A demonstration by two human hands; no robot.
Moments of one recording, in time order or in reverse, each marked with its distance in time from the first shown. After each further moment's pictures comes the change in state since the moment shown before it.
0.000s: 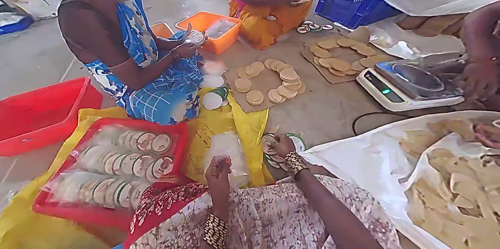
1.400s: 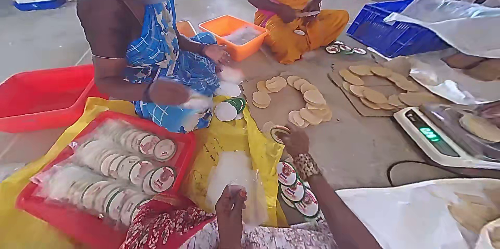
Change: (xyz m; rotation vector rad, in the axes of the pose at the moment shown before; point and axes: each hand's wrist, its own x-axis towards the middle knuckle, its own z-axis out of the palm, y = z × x) left_hand -0.004 -0.010 0.002 -0.036 0.000 -0.079; right_hand 0.059 -0.097 -0.039 -0.144 0.281 -0.314
